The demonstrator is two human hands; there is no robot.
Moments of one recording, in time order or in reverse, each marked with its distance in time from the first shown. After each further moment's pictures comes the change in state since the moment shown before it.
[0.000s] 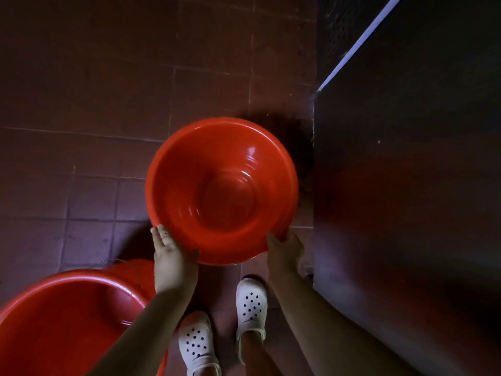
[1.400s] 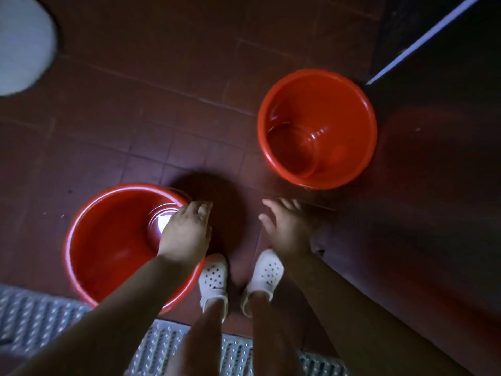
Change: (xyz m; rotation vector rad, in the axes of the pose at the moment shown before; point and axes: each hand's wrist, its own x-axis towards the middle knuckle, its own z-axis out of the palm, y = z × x) left_hand -0.103 -0.061 -0.087 0.421 -0.015 0.355; right_hand -0.128 -0.004 -0.029 -0.978 -0.353 -1.009
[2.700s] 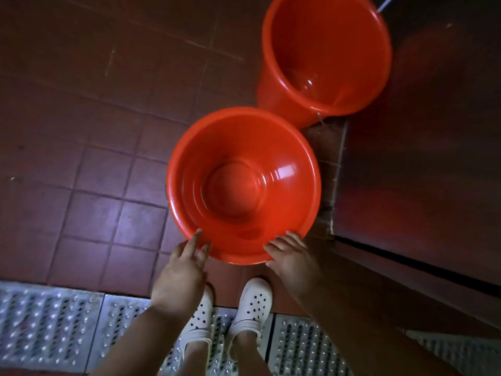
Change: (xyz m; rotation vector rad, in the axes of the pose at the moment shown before) left_hand -0.151 -0.074 0.202 -0.067 -0.200 0.052; right_hand -0.183 0.074 0.166 -0.355 -0.145 -0.297
